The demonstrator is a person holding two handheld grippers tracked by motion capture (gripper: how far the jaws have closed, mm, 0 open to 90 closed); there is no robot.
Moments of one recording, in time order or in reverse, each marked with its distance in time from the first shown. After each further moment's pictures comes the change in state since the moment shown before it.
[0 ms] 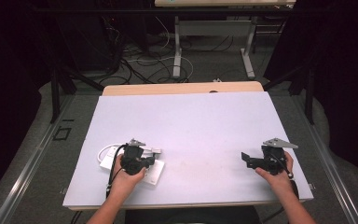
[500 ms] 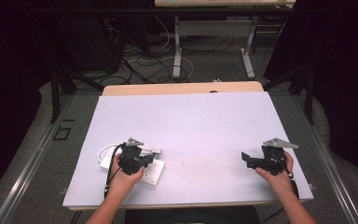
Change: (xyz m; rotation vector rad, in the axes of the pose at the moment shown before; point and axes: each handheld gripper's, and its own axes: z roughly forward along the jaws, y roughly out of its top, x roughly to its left) left arm 0.000 0.000 -0.009 -0.034 0.021 0.006; right arm 0.000 0.000 -0.001 0.005 0.004 0.007
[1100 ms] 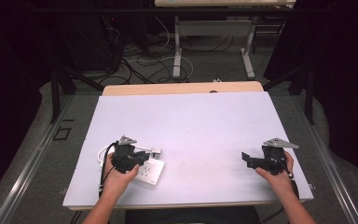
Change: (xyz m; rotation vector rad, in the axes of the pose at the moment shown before) left arm 0.013 0.000 -0.015 -0.052 0.029 -0.016; right arm -0.001 0.000 0.000 -0.006 0.000 -0.006
